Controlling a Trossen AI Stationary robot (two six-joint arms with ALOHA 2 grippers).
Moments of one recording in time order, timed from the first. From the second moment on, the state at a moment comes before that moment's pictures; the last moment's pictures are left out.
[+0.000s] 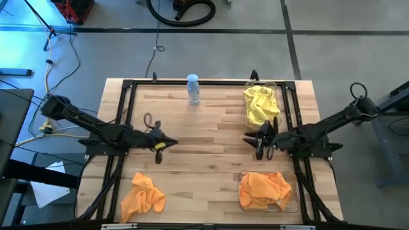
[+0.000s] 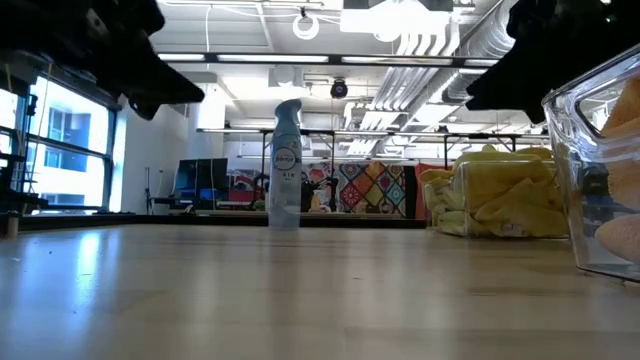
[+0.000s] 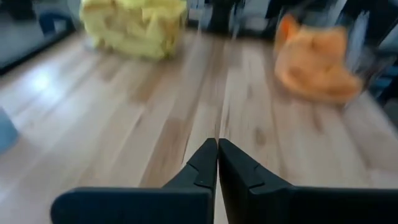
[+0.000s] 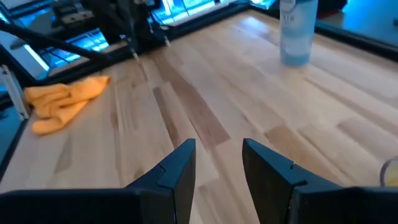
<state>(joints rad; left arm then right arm) -0.33 0.92 0.31 0.24 -0.43 -0.26 0.37 0.84 0.38 0.03 0.58 0.53</state>
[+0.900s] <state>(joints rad) -0.38 1.40 0.77 -0.49 -0.27 -0.86 0.40 0.97 0.38 0.07 0.59 0.57</state>
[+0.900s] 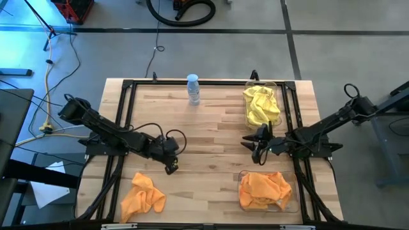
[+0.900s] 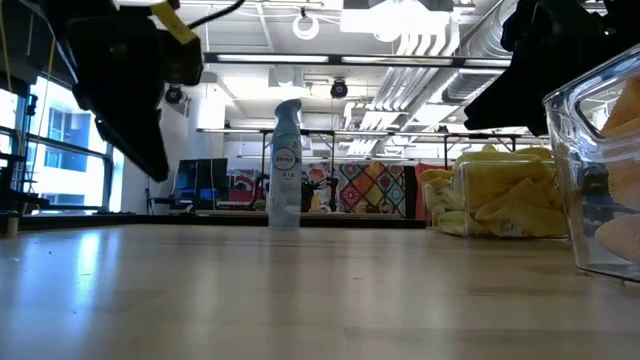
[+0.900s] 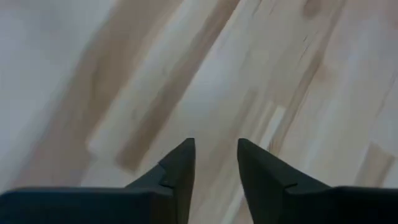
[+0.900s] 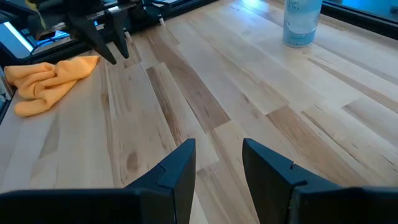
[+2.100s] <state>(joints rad) -0.97 1.54 0.79 -0.65 -0.03 -2.03 0.40 0.97 0.38 0.06 0.59 0.56</state>
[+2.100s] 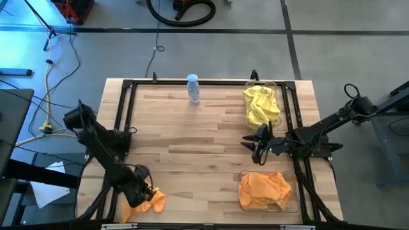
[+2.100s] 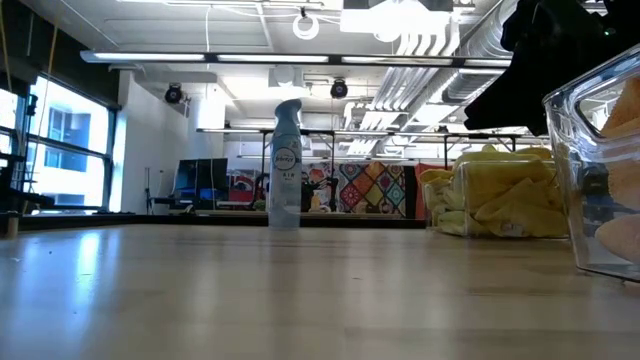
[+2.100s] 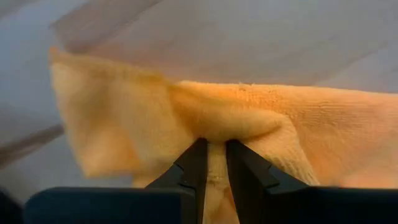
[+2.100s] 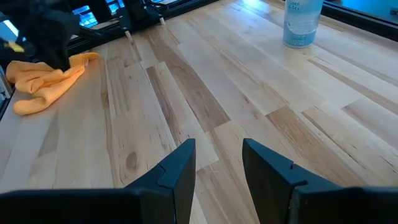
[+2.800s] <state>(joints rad) -0.95 1.61 0.79 -0.61 -0.05 -1.93 0.40 0.97 0.38 0.06 0.59 0.54</state>
